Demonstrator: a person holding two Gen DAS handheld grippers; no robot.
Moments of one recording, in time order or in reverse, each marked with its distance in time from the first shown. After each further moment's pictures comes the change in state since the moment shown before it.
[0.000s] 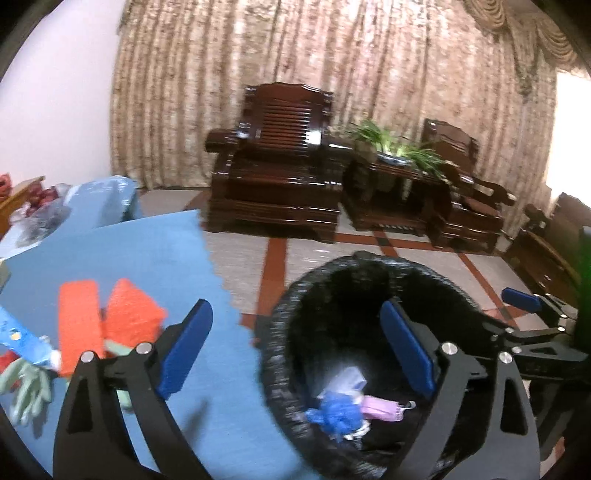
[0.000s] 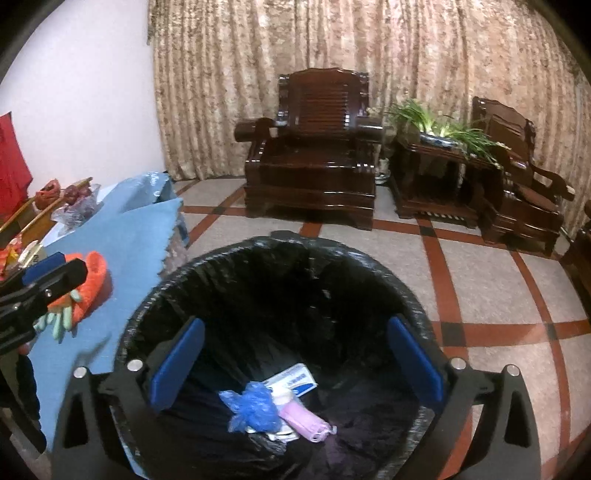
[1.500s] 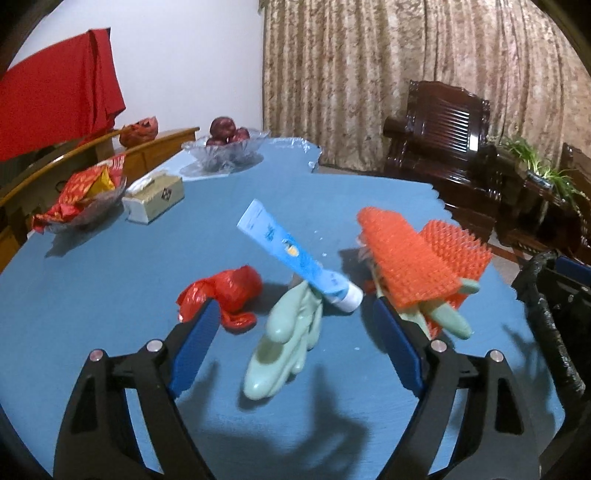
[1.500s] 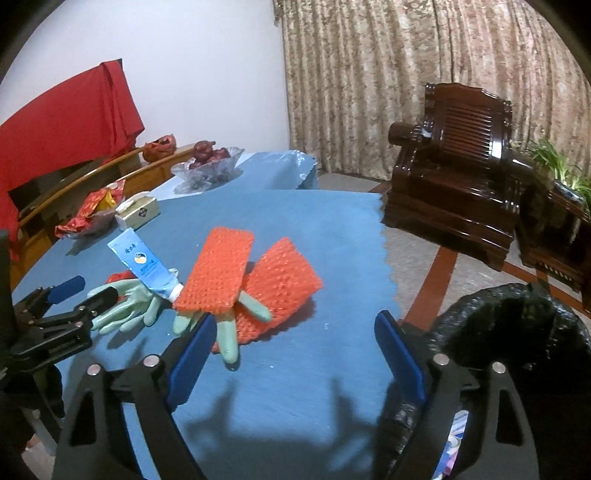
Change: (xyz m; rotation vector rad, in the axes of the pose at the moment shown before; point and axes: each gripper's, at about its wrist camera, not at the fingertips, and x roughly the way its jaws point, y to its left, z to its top) left arm -0.093 0.239 -0.073 -0.224 0.047 0.503; right arm 0.047 0.246 -0.005 -0.260 0.014 0.388
